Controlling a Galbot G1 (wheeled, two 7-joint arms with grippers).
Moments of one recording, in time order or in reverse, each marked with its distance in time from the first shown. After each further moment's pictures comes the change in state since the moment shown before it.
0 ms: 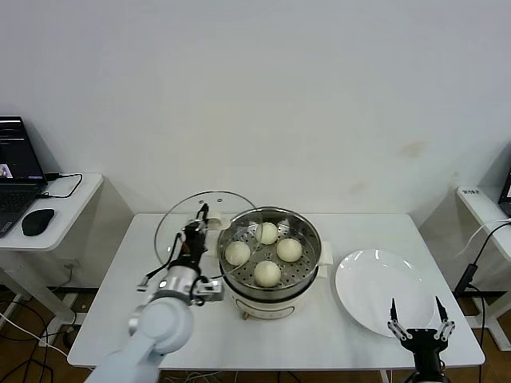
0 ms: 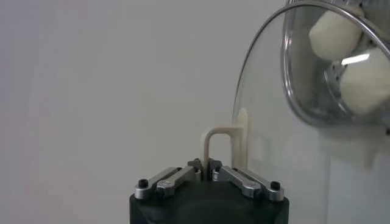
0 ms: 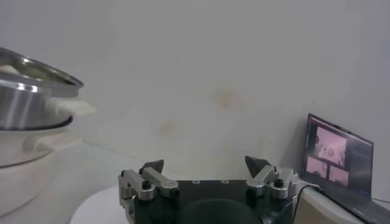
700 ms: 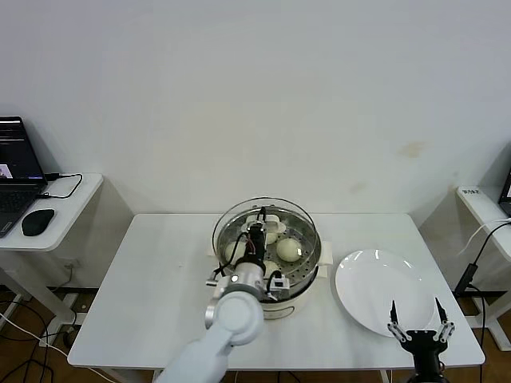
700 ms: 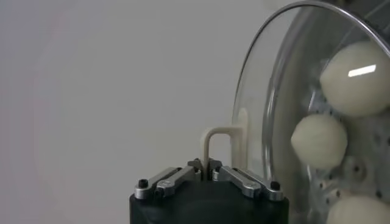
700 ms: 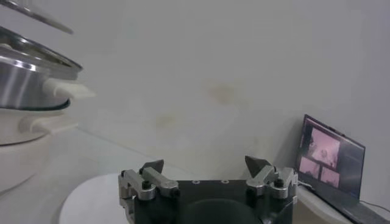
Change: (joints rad) left arm -0.107 -0.293 0.190 0.172 0.220 0.050 0.105; right arm 0.001 0.000 -0.003 -0.015 -0.040 0.009 0.014
